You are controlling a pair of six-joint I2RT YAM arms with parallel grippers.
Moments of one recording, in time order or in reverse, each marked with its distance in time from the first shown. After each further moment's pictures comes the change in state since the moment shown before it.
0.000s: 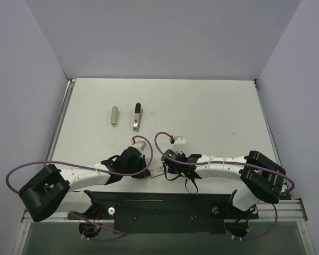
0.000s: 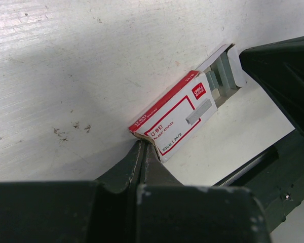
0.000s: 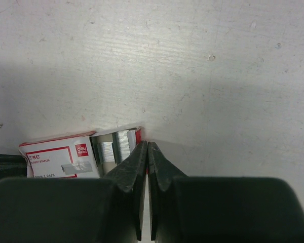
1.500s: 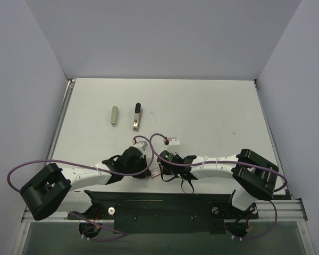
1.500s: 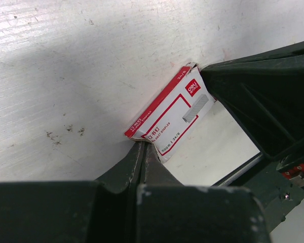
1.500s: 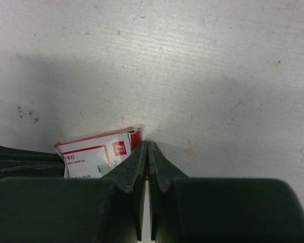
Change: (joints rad) left arm -0.010 0.017 0.010 0.010 0.000 0.000; right arm 0.035 0.069 0.012 0.129 -0.061 0.000
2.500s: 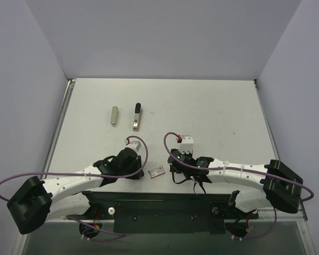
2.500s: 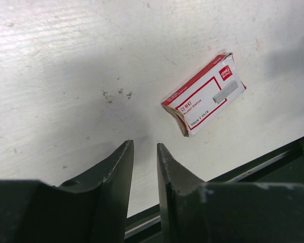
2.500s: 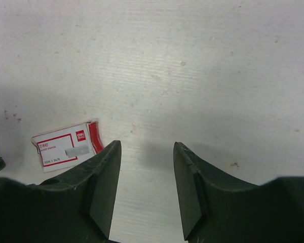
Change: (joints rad) left arm -0.008 -0.174 0.019 -0.269 -0.118 0.017; right arm -0.007 -0.237 -0.058 -0.166 0.130 -0.003
